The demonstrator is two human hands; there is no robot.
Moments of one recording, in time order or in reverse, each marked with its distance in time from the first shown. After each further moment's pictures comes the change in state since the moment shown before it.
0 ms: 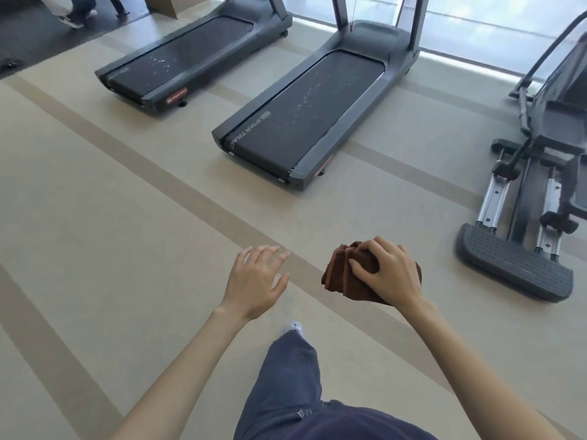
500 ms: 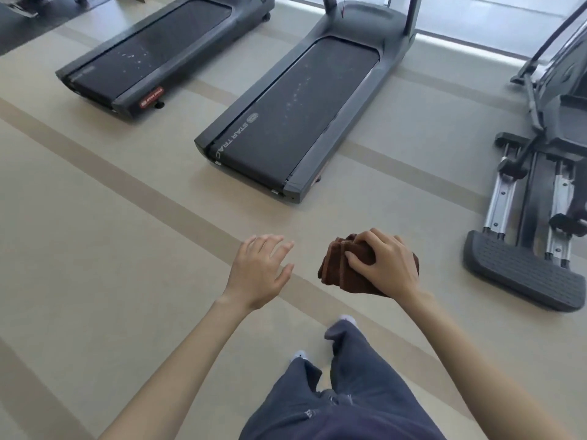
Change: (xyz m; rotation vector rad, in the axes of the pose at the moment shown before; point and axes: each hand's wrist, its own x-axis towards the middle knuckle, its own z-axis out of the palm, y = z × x) left_hand 0.199 -0.087 -0.001 -0.010 -0.008 0.088; right_hand 0.195 0.021 0.043 -0.003 0.017 -0.006
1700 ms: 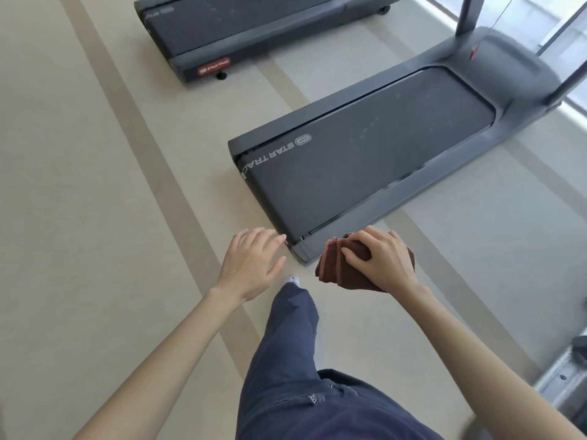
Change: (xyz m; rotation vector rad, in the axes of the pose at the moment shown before) left_hand 0.405 -0.154 0.054 -0.055 -0.051 -0.473; right_hand 0.517 0.150 0.103 -0.026 -0.363 -0.377
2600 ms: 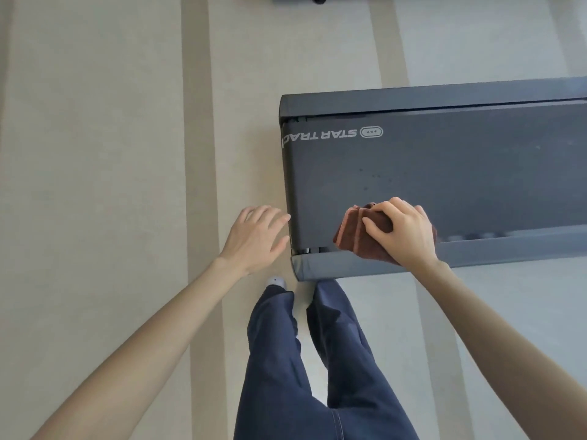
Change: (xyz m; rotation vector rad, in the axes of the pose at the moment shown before) left_hand 0.211 -0.073 0.116 -0.076 -0.071 -0.354; right_hand 0.312 0.140 0.111 0.022 -0.164 -0.338
